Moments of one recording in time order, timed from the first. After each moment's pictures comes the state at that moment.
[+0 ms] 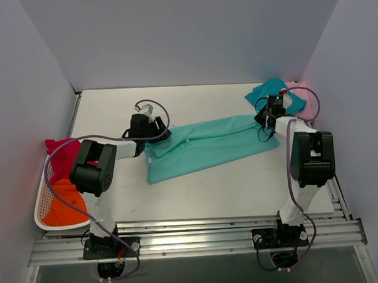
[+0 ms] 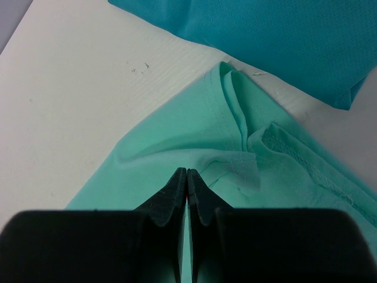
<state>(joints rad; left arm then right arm) -0.31 1.97 1.07 0.37 0.18 -0.52 -0.03 1.86 1.17 -0.03 0.06 0.70</state>
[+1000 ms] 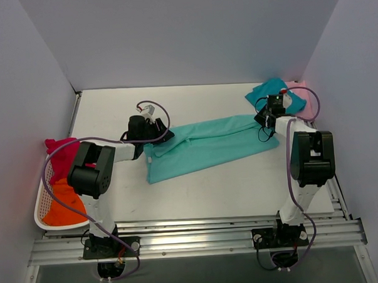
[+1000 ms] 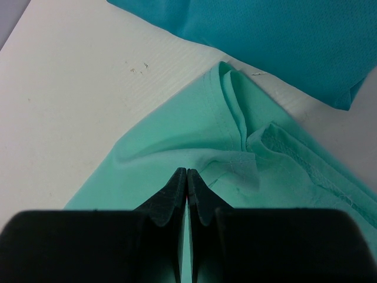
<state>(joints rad) -0.31 1.93 1.00 0.46 0.36 -0.57 -0.03 1.86 1.17 -0.03 0.06 0.69</state>
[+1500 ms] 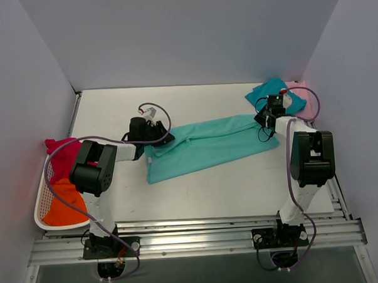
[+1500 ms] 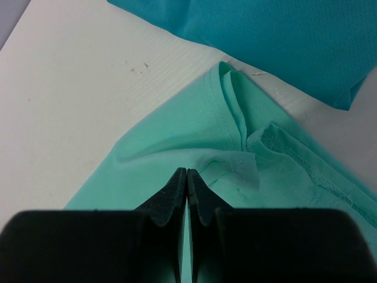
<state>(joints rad) -0.31 1.96 1.00 0.46 0.39 -0.56 -0.03 1.86 1.17 -0.03 0.06 0.69</state>
